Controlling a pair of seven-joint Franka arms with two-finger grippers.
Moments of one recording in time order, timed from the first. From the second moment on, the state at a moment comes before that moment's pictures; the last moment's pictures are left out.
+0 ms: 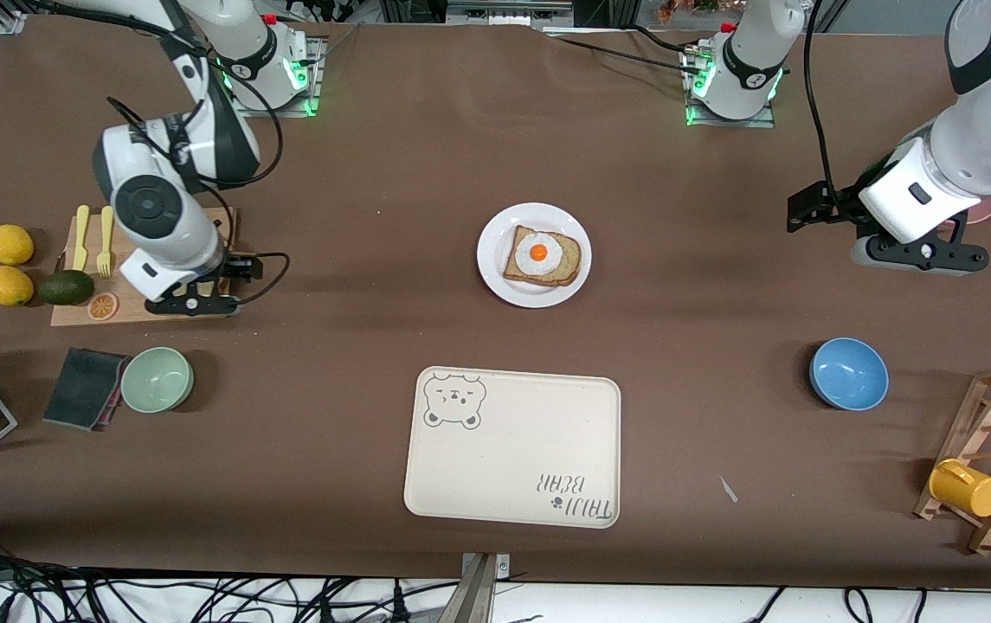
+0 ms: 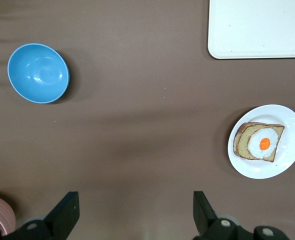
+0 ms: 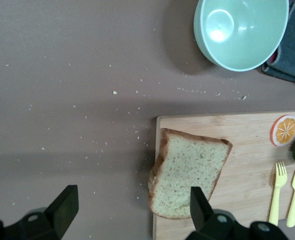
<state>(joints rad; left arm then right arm) -0.09 0.08 -0.04 -1.61 -0.07 1.55 -0.06 0.13 0.22 0.09 -2.11 -0.35 2.14 0.36</state>
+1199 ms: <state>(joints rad) -0.09 0.08 -0.04 -1.61 -0.07 1.54 -0.06 0.11 0.21 0.02 -2.28 -0.39 2.34 0.36</state>
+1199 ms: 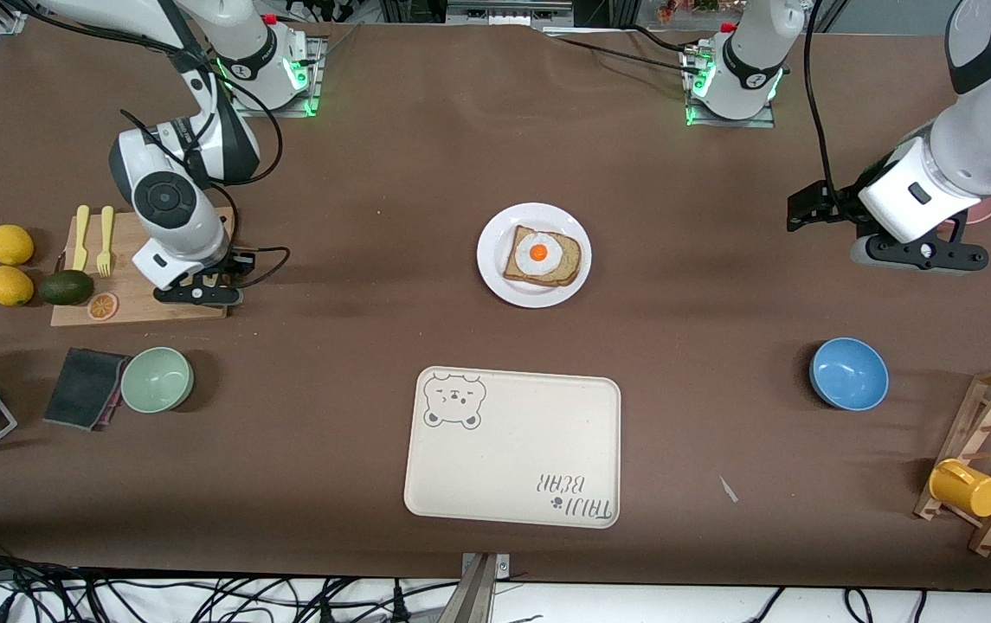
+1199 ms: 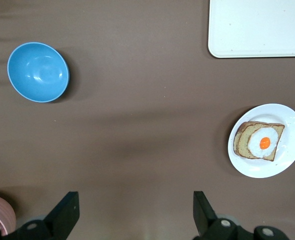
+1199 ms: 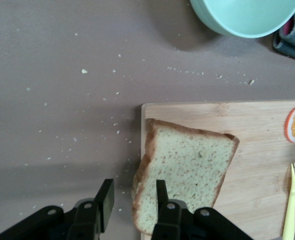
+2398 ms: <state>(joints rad) -0.09 0.08 -0.04 -1.61 -0.07 1.53 -0.06 0.08 0.27 -0.03 -2.33 -0.39 2.46 0.30</state>
